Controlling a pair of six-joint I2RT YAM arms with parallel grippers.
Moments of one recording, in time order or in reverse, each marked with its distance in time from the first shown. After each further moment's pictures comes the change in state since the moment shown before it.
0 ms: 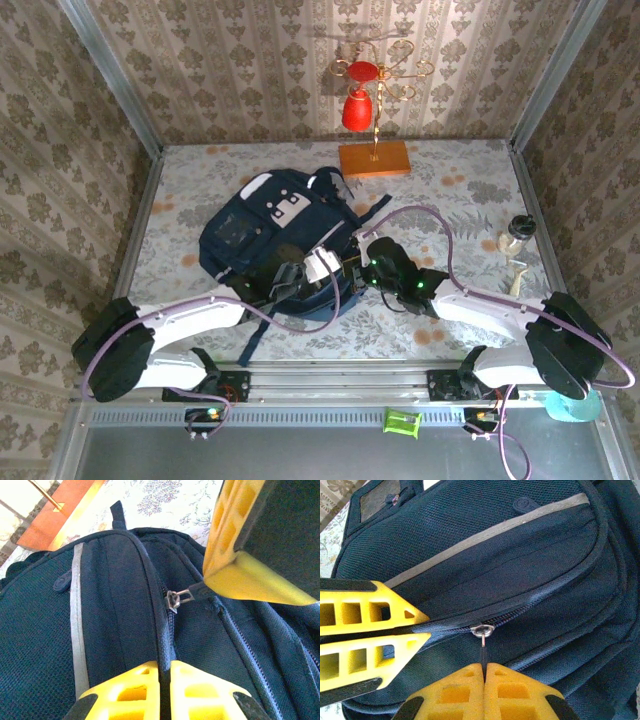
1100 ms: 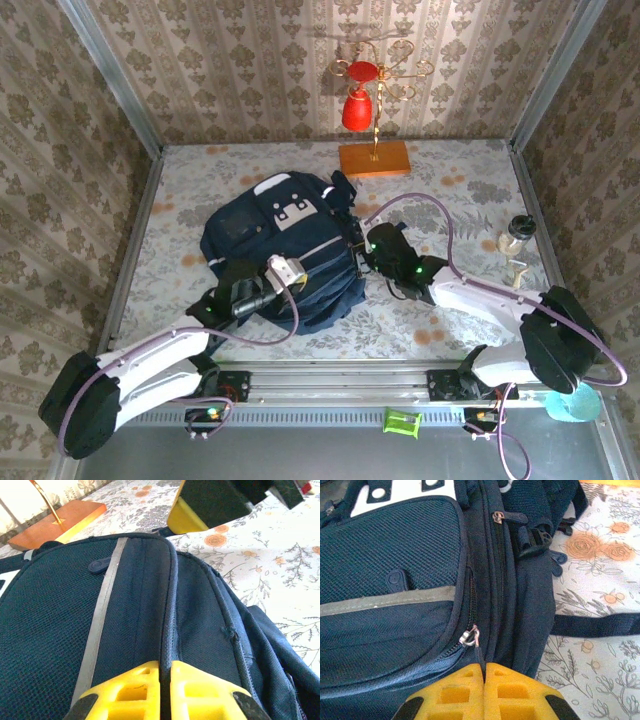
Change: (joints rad) left arm 0.193 -0.344 -0.291 0.132 0.348 -0.143; right arm -0.092 0.051 0.097 -0.100 0.099 -0.124
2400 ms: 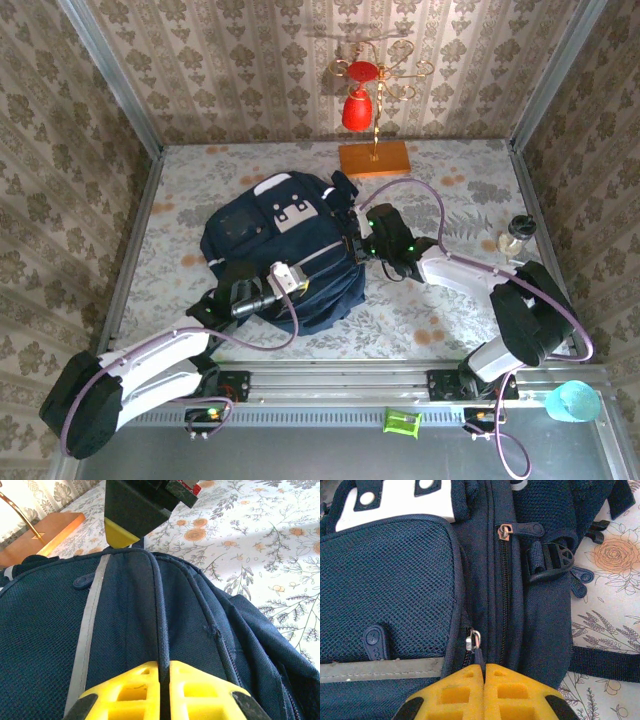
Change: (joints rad) left arm 0.004 0.006 -0.014 -0.001 0.081 0.118; right arm -0.110 0.181 0.121 0.024 -0.194 -0.050
